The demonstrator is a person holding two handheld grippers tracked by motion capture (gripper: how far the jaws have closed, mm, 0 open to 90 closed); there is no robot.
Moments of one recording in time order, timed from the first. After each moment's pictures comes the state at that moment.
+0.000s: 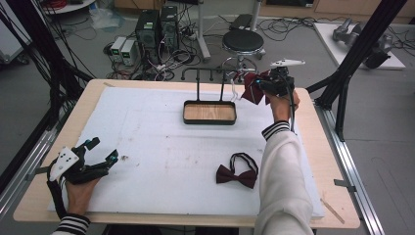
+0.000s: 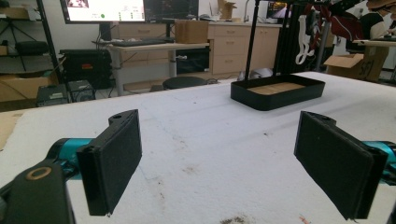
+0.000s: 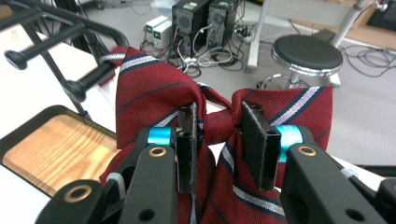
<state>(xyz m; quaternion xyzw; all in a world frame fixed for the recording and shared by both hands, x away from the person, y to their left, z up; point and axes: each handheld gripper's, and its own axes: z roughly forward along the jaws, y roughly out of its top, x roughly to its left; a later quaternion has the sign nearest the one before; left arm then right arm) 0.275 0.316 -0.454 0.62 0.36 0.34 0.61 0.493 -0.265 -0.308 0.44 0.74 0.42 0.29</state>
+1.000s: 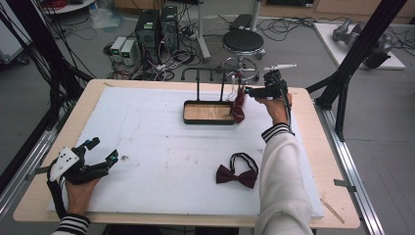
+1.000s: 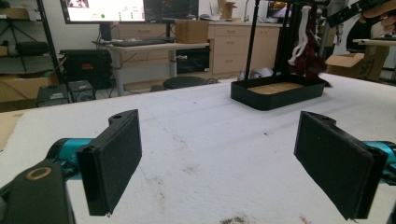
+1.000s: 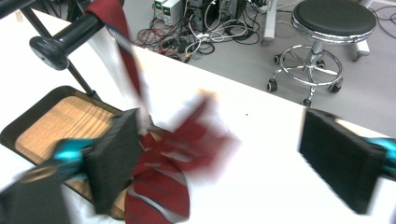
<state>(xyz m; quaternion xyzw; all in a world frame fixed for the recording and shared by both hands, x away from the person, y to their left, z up) 0.275 0.316 -0.454 0.62 0.36 0.34 0.61 0.505 -0.256 -0.331 0.46 0.75 0.40 0.24</state>
